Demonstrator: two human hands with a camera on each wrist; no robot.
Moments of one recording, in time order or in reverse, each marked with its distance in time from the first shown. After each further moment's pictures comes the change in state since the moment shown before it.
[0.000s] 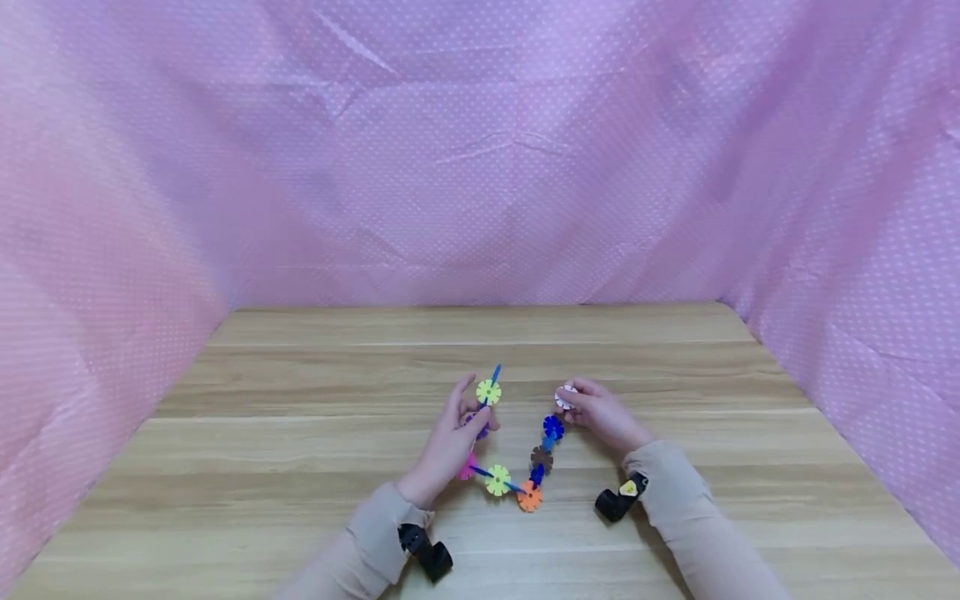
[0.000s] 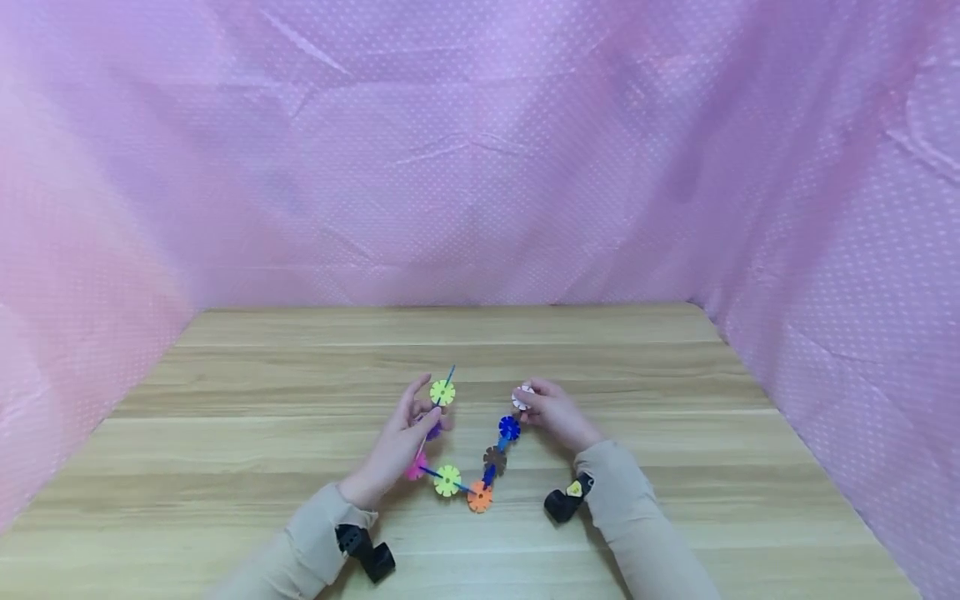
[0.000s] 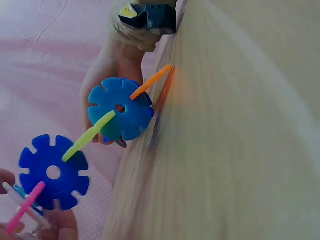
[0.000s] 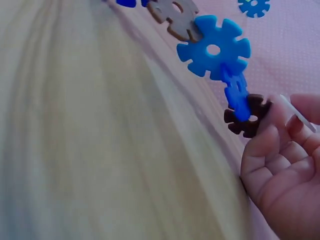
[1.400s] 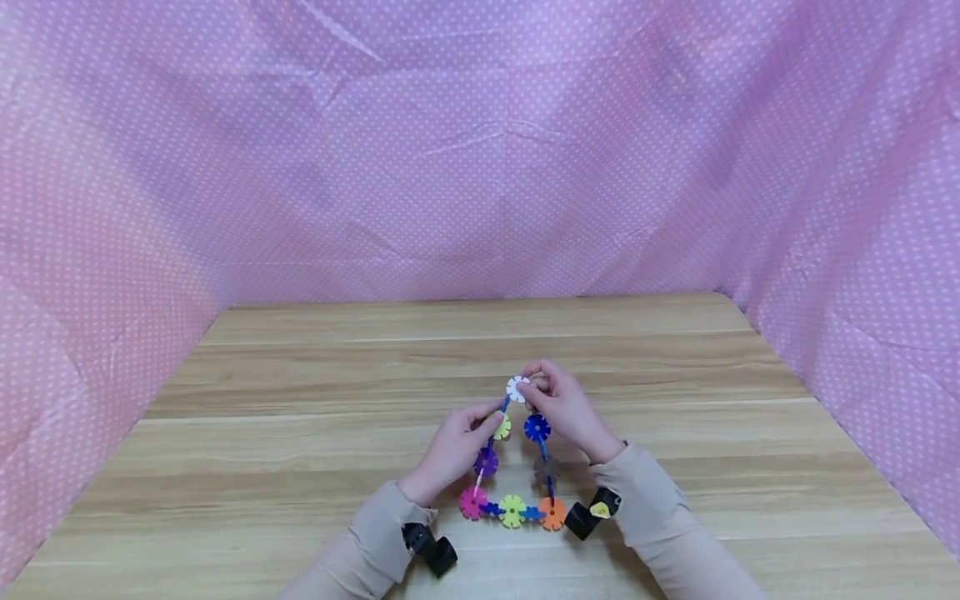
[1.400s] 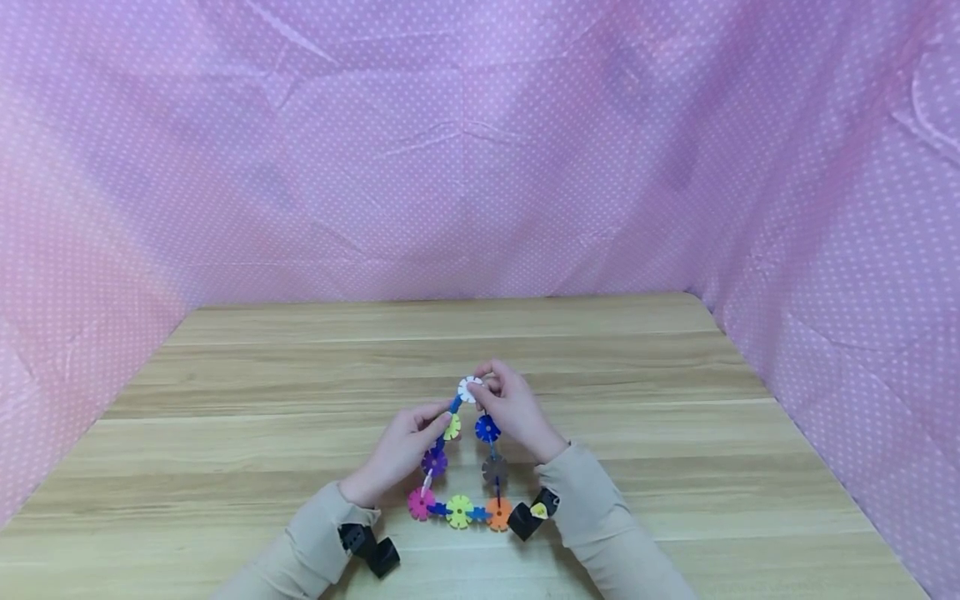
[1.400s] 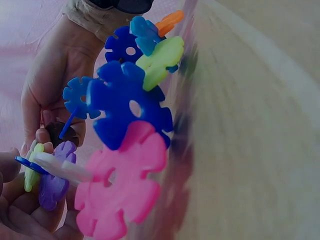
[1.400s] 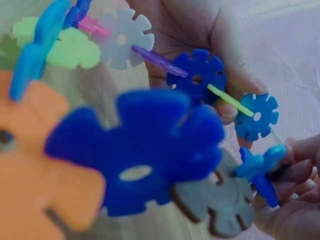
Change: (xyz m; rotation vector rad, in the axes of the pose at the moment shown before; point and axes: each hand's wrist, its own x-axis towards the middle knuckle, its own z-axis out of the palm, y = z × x) left_hand 0.000 0.004 0.008 0.138 -0.132 0.027; right_hand -0.012 -0.044 0.064 -0.368 0.165 -0.151
